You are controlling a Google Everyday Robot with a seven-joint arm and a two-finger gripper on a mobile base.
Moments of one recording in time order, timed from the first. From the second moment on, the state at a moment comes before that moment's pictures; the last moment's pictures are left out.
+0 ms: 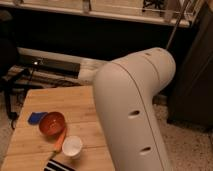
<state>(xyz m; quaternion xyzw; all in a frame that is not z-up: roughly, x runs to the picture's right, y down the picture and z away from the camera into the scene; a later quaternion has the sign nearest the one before) 0.111 -0.040 0.818 -0.18 0.37 -0.24 0.88</state>
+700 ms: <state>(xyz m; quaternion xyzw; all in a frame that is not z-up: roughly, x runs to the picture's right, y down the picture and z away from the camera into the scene) 0.102 -0.029 0.817 -0.20 0.36 -0.23 0.88</state>
